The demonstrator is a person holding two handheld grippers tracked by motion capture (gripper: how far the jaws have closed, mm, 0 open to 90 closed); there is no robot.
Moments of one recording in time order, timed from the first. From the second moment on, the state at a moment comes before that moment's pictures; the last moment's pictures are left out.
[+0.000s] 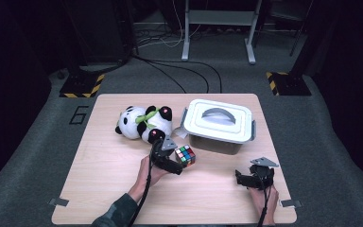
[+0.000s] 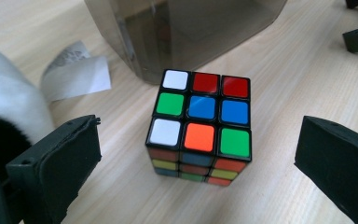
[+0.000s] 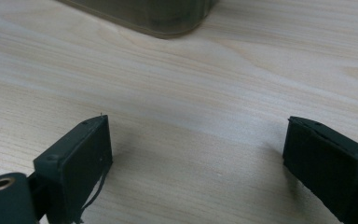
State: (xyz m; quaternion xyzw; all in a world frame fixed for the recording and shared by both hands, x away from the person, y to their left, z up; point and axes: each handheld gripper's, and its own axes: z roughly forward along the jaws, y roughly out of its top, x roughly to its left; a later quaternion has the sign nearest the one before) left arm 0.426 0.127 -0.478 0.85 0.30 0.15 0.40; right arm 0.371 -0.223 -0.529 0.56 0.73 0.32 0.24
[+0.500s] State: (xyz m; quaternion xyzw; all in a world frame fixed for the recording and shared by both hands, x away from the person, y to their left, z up) left arm 0.445 0.113 -0.501 0.86 0.30 0.12 0.39; right arm 0.371 -0.222 -0.529 0.56 0.73 0.32 0.24
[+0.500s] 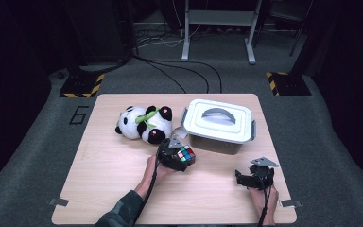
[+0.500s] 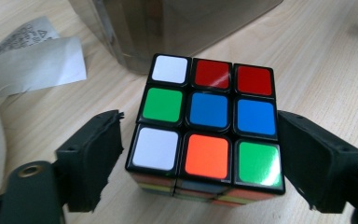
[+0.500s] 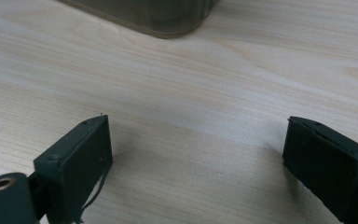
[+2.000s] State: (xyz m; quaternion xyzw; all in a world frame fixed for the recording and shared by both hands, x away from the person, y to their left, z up) left arm 0.379 0.294 -0.478 0.78 0.44 0.23 0.38; right arm 0.370 -0.222 -0.528 0.56 0.73 0.32 0.24
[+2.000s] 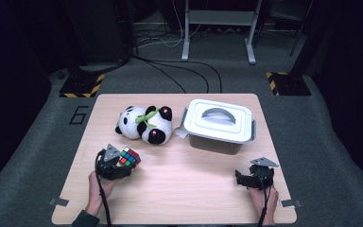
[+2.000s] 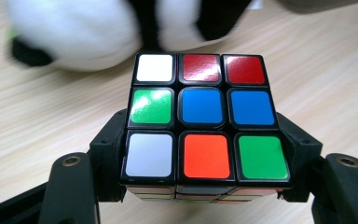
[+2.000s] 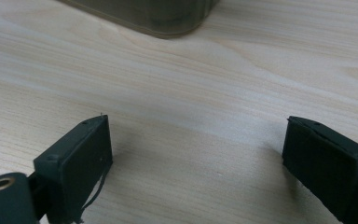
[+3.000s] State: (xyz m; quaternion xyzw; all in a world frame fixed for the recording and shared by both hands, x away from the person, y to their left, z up) left arm 0.450 0.408 -0.504 0.69 0.60 0.25 0.31; right arm 0.370 -0.222 -0.528 0.56 0.73 0.32 0.24
